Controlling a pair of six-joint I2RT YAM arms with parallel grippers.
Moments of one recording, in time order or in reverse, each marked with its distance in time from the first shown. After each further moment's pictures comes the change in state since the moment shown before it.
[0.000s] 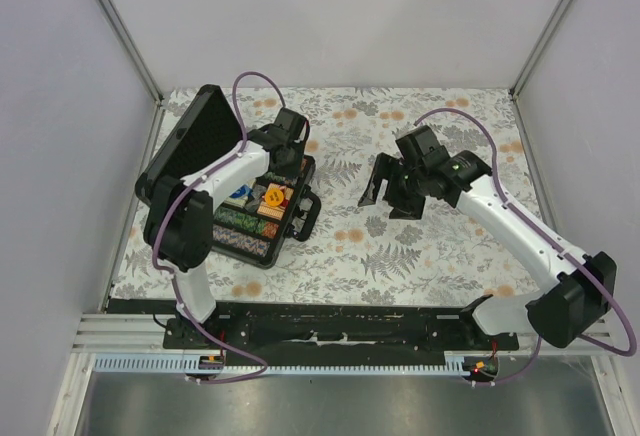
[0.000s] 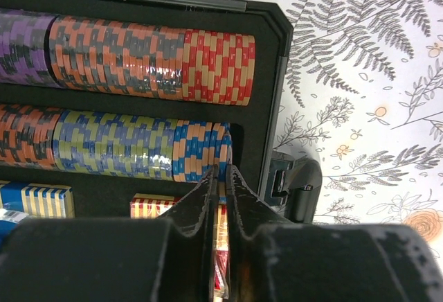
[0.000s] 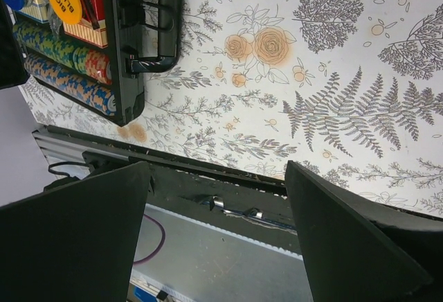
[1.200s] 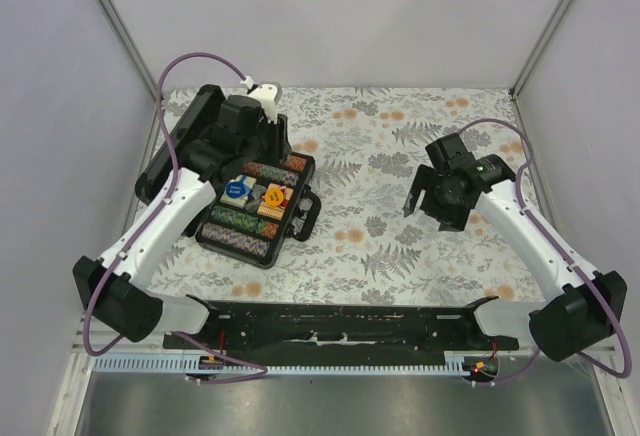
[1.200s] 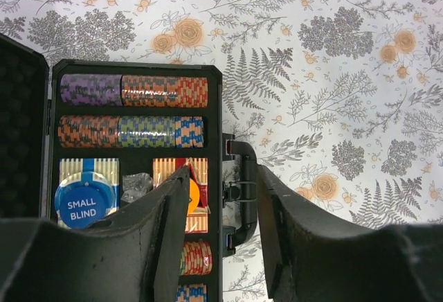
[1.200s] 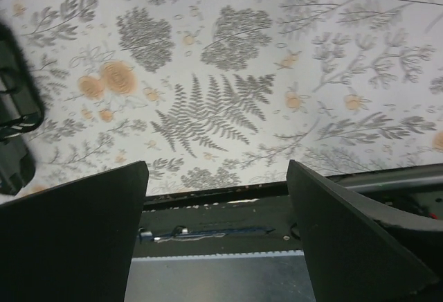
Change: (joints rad) left arm 0.005 -0.463 -0.043 -0.013 0.087 0.042; right arm -0.166 -0.054 -0.073 -0.191 0.195 -0.079
